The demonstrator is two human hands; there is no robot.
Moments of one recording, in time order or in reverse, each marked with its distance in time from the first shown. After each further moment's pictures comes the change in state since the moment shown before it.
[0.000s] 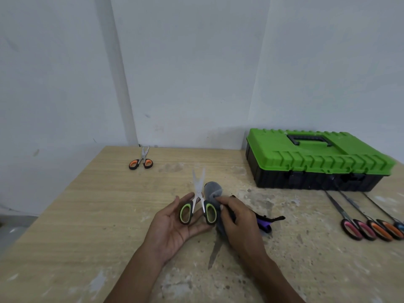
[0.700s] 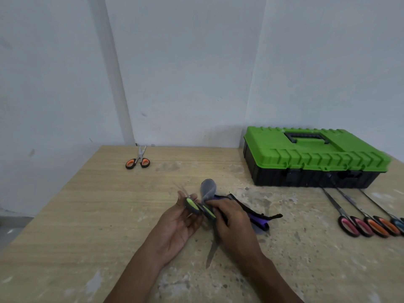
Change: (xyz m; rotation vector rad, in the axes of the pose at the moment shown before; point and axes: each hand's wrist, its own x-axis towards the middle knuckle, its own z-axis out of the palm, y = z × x) left_hand 0.007 -0.009 0.000 0.152 0.009 0.081; right_hand -0.003 -0.001 0.005 -0.132 -0.083 -0.067
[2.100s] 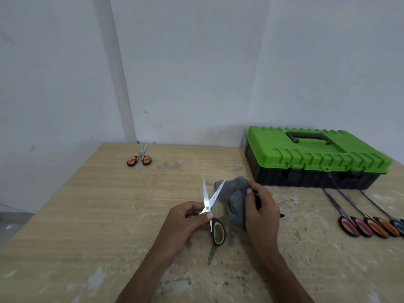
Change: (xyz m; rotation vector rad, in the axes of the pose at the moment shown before) left_hand -0.003 -0.015 -0.004 0.776 0.063 0.277; right_hand 0.009 0.005 -0.027 0.261 0.486 0.190
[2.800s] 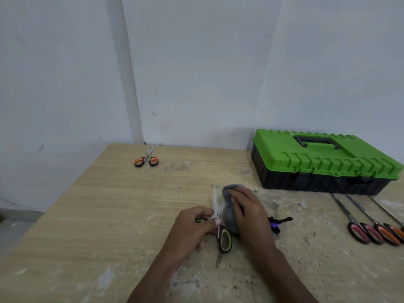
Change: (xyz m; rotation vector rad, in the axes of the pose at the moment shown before) left_hand 0.000 -0.002 -0.001 0.188 -0.012 0.016; right_hand 0.004 0.011 0.023 -0.332 -0.325 -0.238
